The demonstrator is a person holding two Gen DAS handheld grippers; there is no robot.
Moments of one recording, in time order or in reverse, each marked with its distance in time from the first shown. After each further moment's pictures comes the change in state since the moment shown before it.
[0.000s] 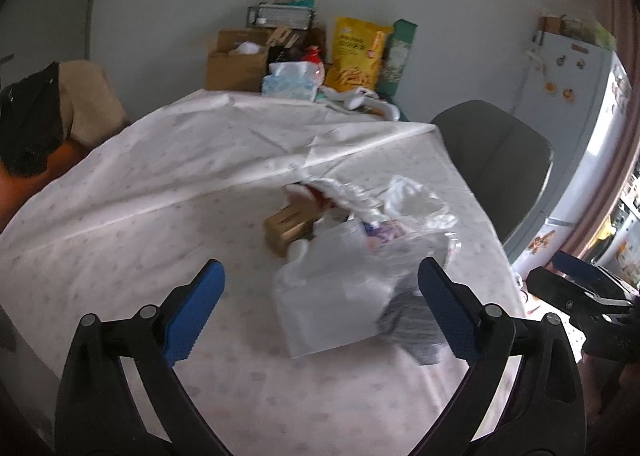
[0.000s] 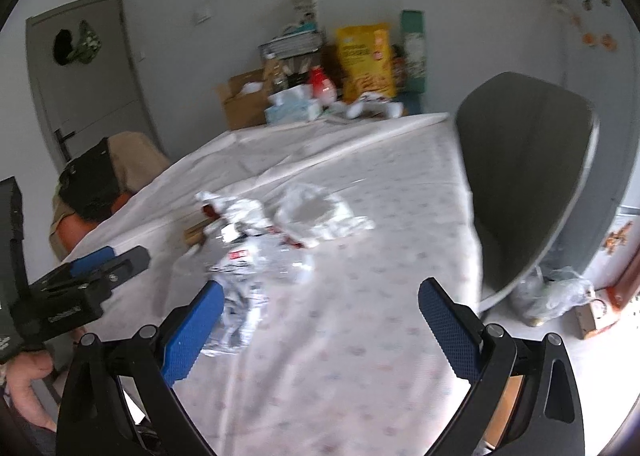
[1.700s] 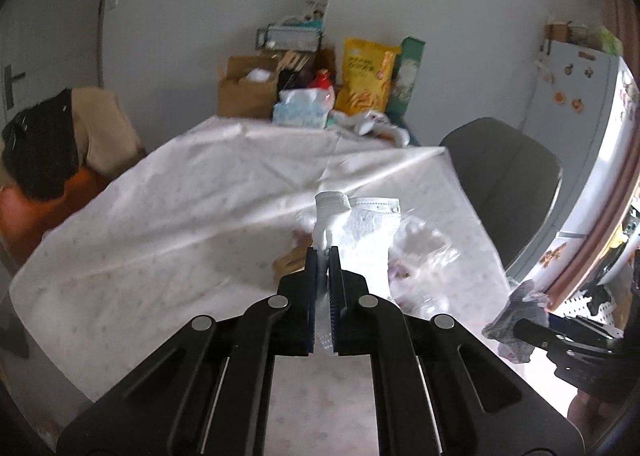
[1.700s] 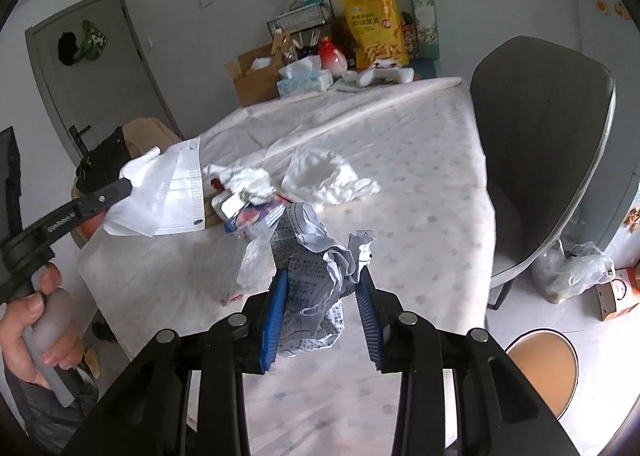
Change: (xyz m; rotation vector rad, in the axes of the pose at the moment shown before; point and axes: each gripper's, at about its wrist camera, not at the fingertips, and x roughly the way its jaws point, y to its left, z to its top) left arm -0.023 -0.026 0.041 0.032 -0.064 0.050; right arm -0.008 -0.040 -0.009 0.057 0.074 0.062
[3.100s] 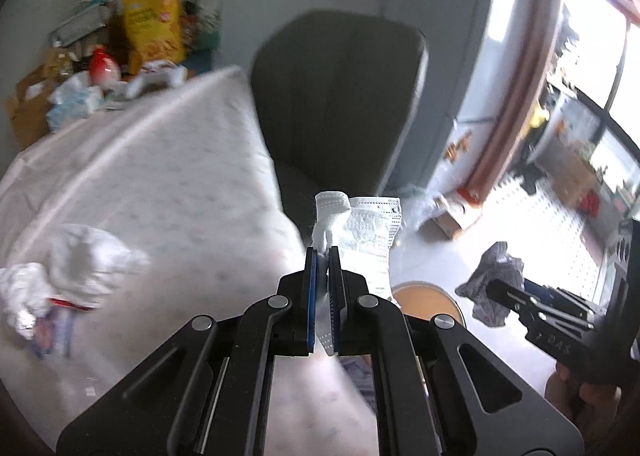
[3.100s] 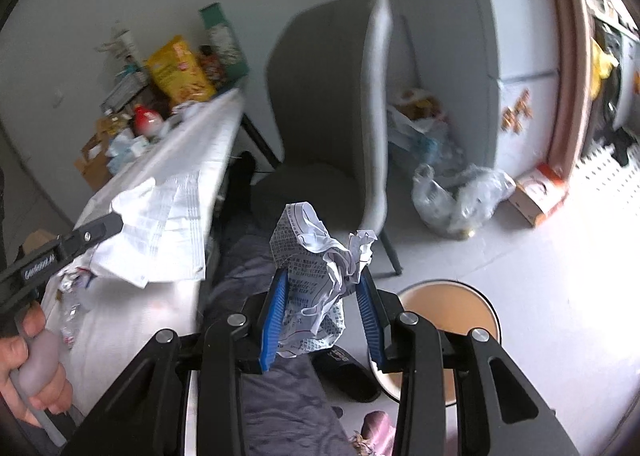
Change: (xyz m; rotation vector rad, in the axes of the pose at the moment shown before) left arm 0.117 -0.285 -0.041 0.358 0.266 -0.355; right arm -0.054 -0.251 -0.067 0.440 -0.064 -0.327
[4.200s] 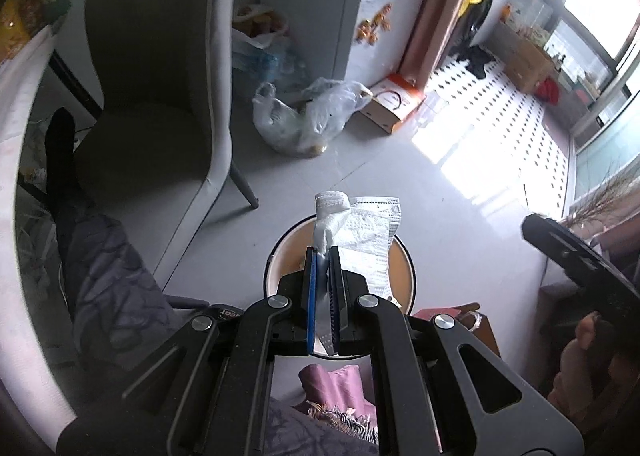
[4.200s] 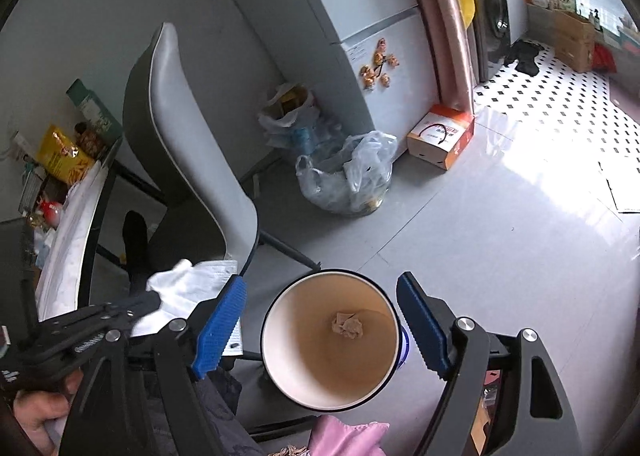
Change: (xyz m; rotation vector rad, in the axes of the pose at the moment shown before) left arm 0.155 -0.162 -0.024 0.243 0.357 -0.179; right arm -0.007 -0.183 -0.024 0.343 -0.047 -0.201
